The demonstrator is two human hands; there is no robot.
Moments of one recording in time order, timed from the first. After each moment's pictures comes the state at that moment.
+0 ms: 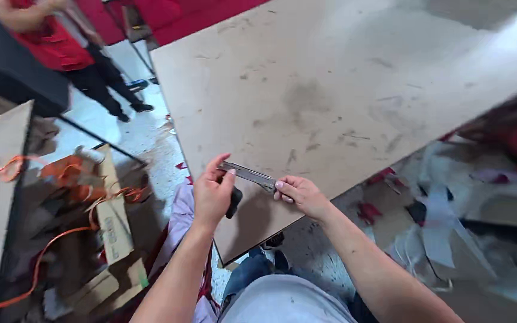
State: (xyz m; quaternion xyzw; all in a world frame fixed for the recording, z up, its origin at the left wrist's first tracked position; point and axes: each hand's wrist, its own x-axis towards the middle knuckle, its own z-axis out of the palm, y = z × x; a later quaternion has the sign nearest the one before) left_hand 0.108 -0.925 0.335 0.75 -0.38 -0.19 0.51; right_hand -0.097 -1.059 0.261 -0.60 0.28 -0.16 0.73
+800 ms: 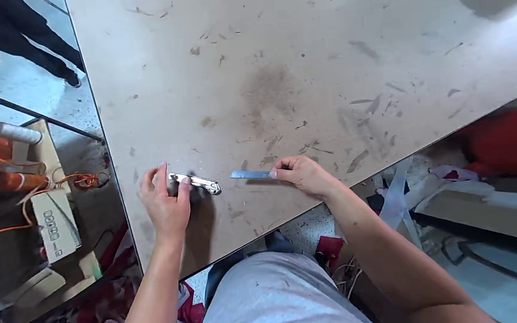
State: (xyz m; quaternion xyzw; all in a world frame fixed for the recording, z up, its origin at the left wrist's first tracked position) left_hand 0.083 -1.000 0.247 0.88 -0.34 -0.02 0.34; right_hand -0.164 -1.253 0.258 -0.72 0.32 0.03 0.61
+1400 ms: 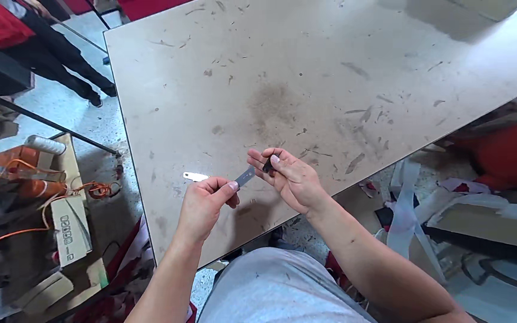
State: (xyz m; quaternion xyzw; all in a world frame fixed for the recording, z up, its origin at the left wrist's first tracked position) left_hand 0.020 -1.015 0.341 0.66 -0.26 -0.41 0.57; right_hand -0.137 -1.172 0.312 -0.36 0.17 -0.26 0.88
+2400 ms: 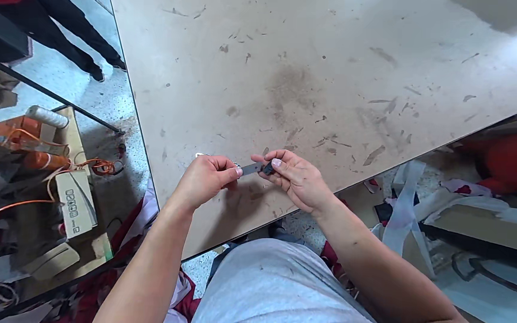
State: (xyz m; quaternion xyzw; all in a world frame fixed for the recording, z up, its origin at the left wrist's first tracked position) left_hand 0.079 -1.005 0.337 0.71 -0.36 -0.46 0.40; right_hand -0.124 -1.138 0.299 -0.45 0.23 -0.18 0.85
